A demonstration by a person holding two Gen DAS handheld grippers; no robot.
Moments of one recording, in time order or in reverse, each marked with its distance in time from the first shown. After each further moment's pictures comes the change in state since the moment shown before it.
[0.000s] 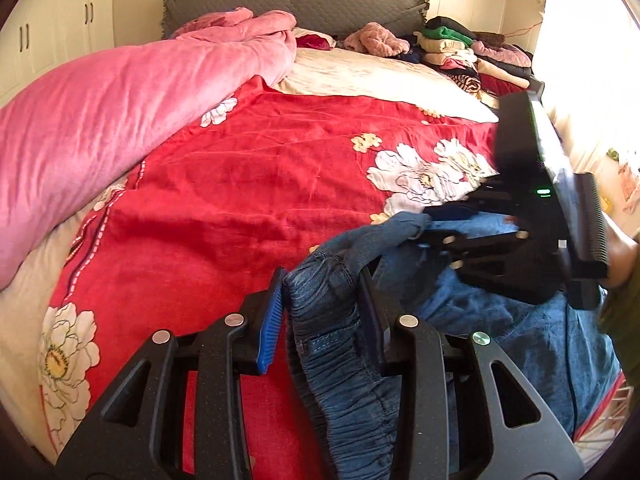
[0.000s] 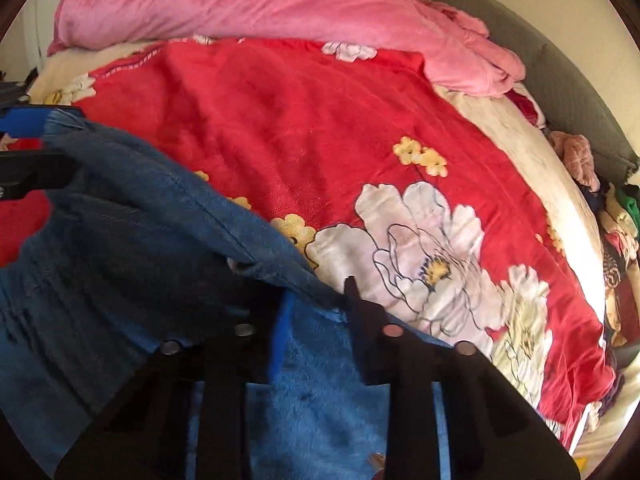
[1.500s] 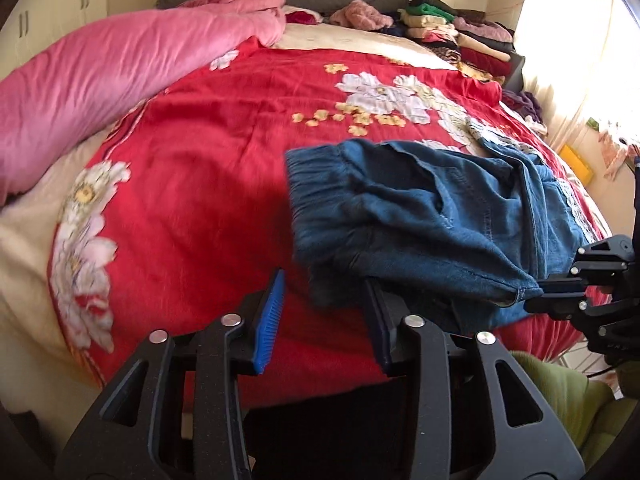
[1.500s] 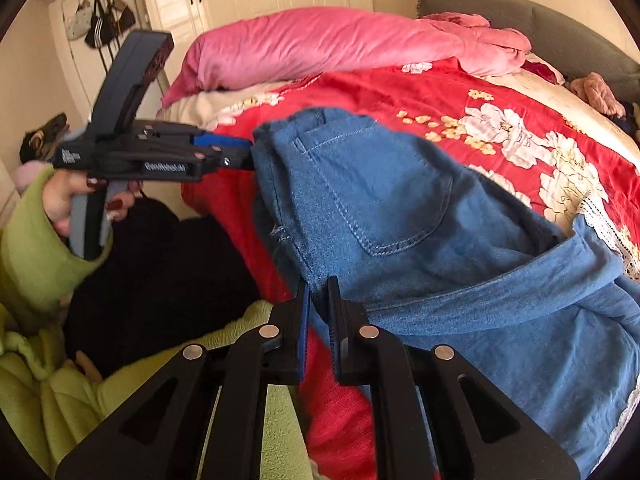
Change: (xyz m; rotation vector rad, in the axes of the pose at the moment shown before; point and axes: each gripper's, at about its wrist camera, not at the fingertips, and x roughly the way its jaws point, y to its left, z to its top) left arm -0.091 -0.012 -0.129 0.002 0.078 -0.033; right arm -0.170 0.150 -0.175 0.191 -0.157 0.314
